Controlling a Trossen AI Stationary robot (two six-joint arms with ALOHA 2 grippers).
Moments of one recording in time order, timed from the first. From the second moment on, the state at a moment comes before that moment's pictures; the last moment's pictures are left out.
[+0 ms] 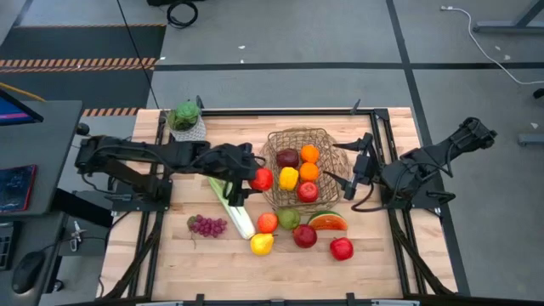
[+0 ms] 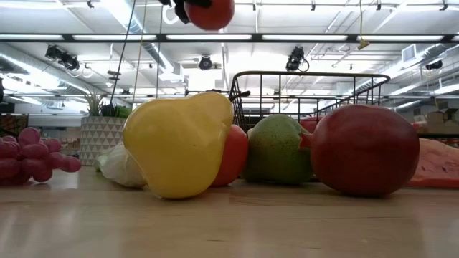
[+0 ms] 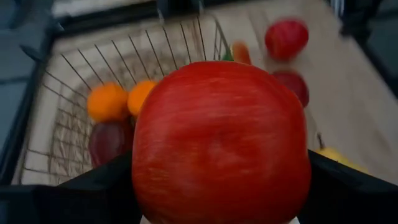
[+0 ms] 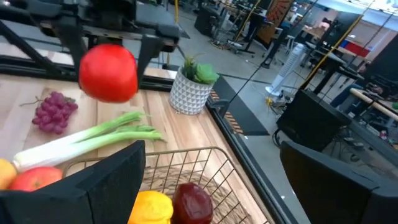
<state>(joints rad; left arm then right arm) -0.06 1.38 1.25 -0.50 -0.06 0.14 0.49 0.94 0.96 -0.41 0.92 -0.03</state>
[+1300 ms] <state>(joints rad) 0.13 1.13 0.55 0.83 0.12 -0.83 0.40 1.03 0.96 -0.42 0.83 0.00</state>
